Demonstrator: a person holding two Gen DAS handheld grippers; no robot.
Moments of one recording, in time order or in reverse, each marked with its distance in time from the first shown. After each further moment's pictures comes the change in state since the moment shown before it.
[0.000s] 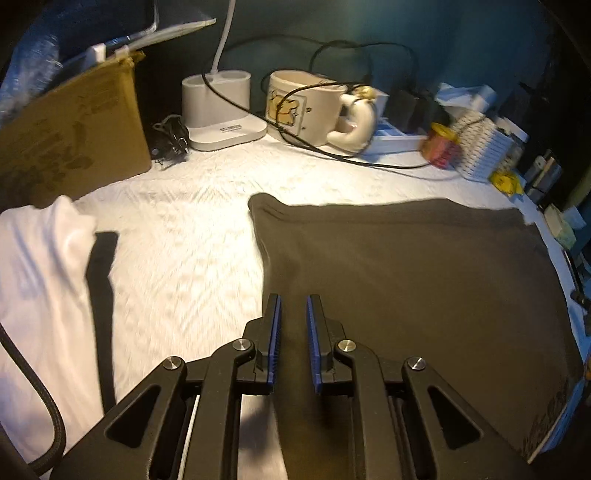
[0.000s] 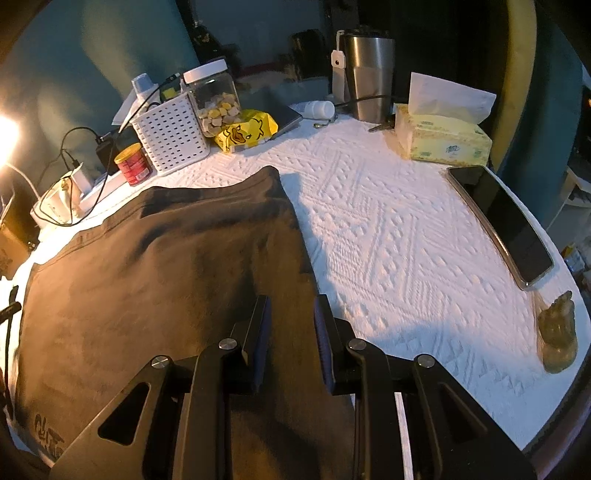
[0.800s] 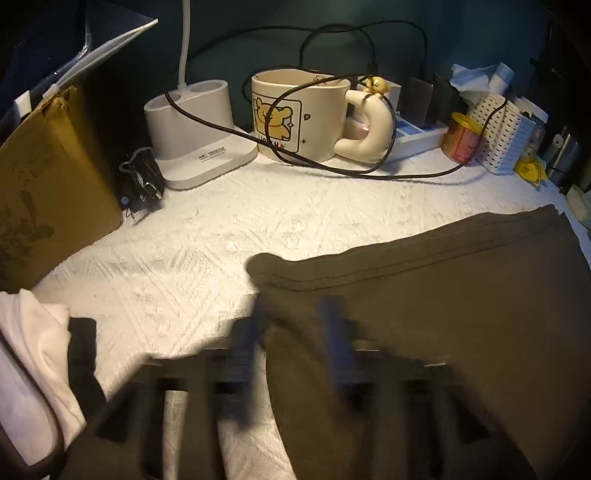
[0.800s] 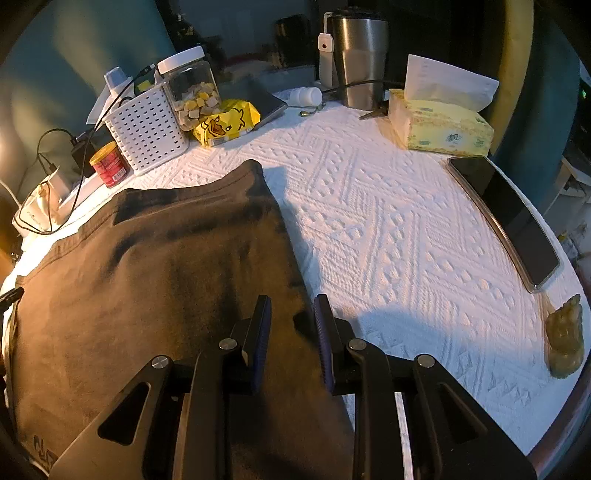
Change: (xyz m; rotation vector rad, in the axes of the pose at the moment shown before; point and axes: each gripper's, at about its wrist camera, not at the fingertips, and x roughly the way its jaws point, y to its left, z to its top) left arm 0.043 -0.002 0.042 0.107 0.000 0.035; right arm 0.024 -0.002 0.008 0.035 0.035 -0.041
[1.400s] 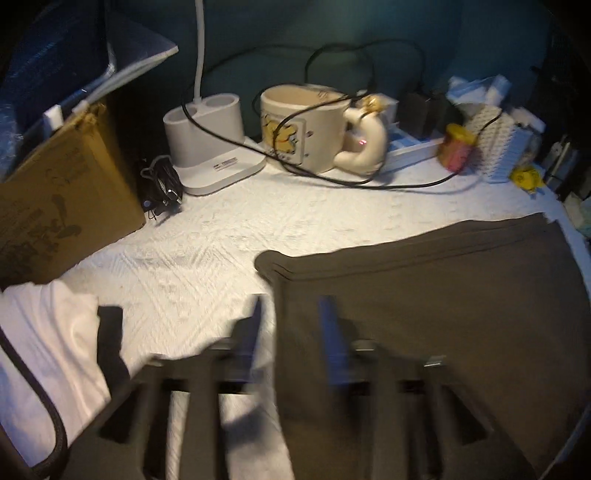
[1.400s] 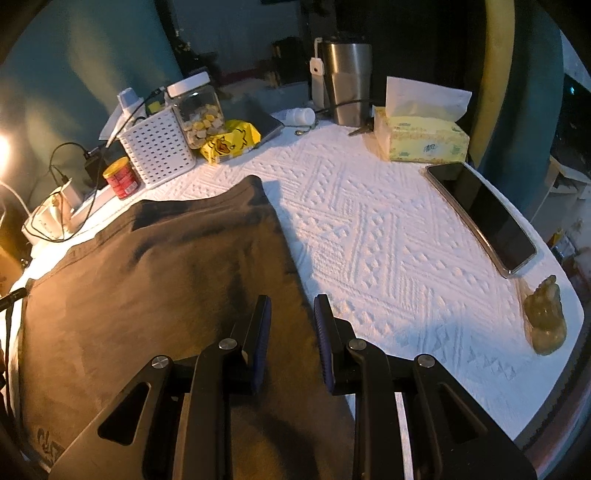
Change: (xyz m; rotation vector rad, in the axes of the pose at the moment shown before) left arm -0.043 -0.009 -0.005 -0.007 -0.022 0.039; right arm -0.038 0.001 -0.014 0.019 -0.067 0.003
